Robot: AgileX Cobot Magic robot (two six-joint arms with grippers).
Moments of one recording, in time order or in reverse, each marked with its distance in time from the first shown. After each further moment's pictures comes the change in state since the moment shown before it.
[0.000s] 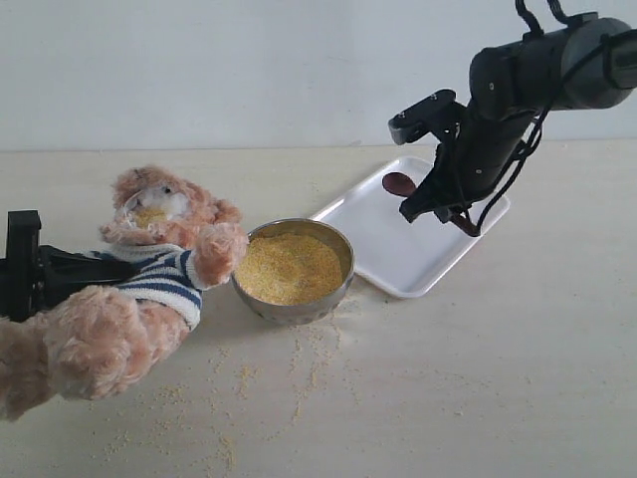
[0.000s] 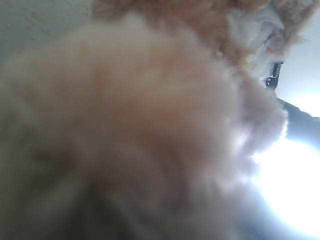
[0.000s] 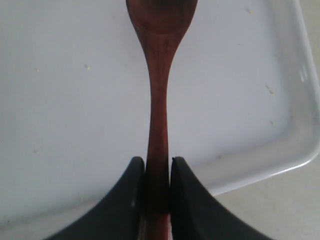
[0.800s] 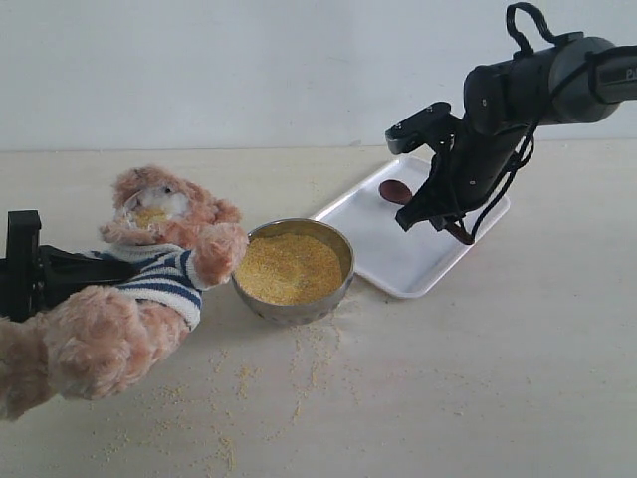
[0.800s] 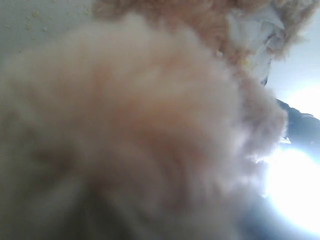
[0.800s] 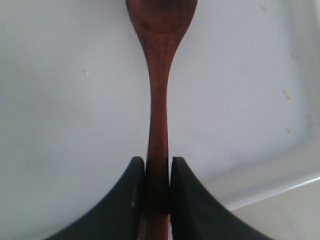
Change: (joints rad) left arm 0.000 0.000 0.000 0.000 0.000 0.000; right arm 0.000 0.036 0.000 0.010 -0.037 0.000
